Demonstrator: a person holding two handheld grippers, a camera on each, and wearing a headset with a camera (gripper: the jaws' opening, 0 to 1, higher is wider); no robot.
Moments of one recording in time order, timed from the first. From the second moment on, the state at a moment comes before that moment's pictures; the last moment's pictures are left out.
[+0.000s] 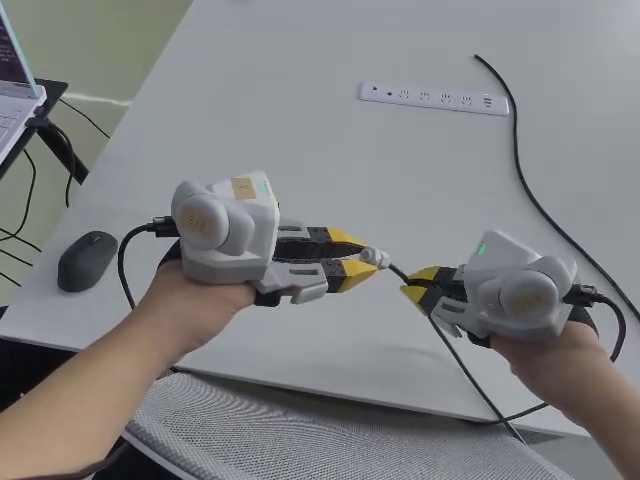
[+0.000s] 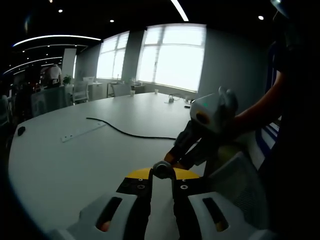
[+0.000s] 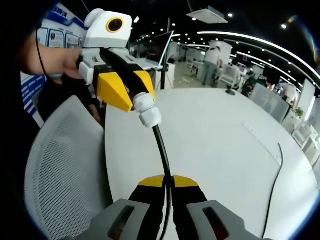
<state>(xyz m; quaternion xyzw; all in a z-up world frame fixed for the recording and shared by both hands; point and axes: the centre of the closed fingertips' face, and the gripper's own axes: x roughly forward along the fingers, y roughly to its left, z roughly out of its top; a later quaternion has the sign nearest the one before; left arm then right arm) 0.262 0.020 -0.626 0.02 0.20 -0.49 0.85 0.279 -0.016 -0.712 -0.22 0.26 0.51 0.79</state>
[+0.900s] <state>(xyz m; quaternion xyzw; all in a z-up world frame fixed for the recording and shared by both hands) 0.254 0.020 -0.636 0.02 0.21 -0.49 0.85 0.284 -0.035 -0.721 -0.21 0.28 0.49 0.80</state>
